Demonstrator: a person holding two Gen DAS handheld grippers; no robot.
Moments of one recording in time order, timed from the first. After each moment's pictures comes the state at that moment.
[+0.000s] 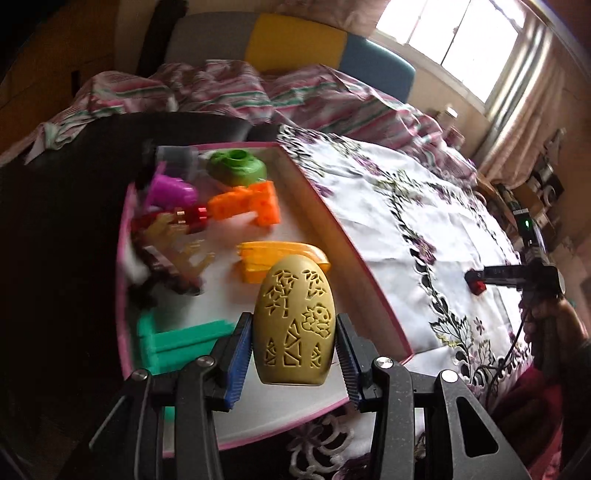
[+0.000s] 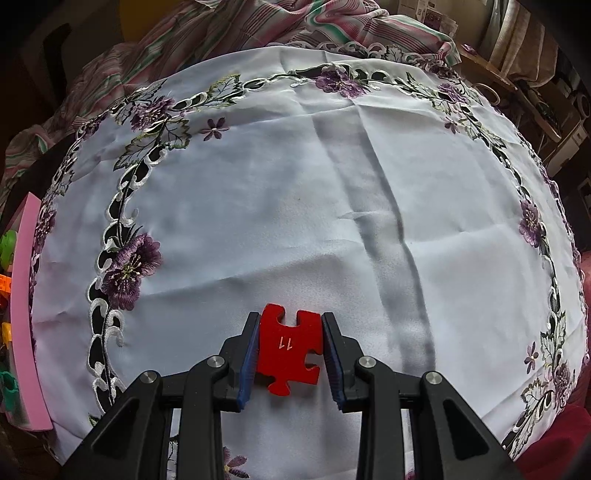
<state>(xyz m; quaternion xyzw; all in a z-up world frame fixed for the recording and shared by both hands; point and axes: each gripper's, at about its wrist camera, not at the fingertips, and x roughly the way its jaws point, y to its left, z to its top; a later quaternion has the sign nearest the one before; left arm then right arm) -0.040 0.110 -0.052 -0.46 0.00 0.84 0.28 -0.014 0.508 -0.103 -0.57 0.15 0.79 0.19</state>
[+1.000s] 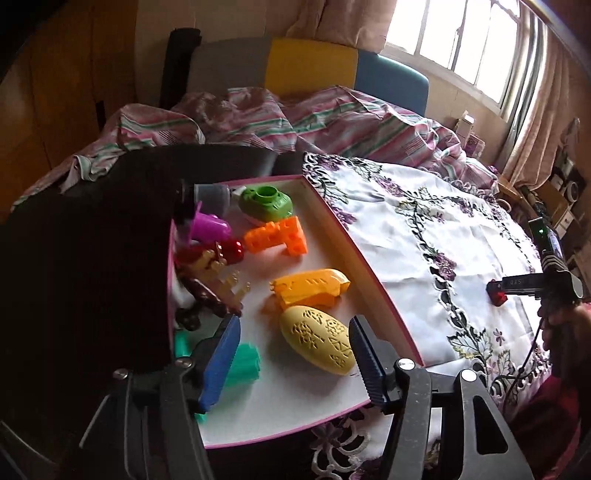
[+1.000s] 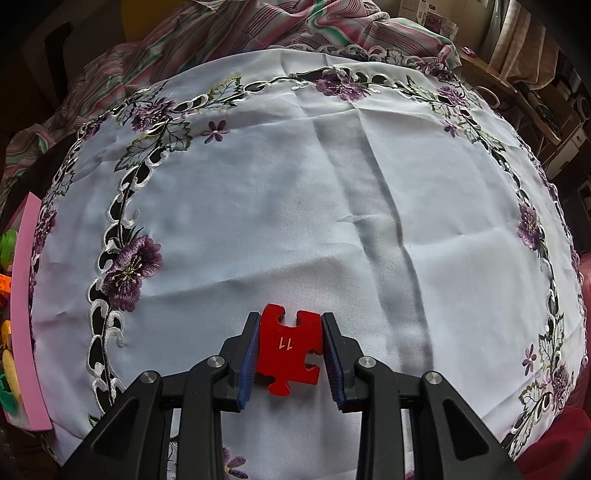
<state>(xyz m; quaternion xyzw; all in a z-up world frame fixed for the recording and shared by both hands) -0.030 0.096 -0.021 -0.42 0.03 0.88 0.22 -0.008 0.513 -0.094 -0.56 0.15 0.79 0.19</state>
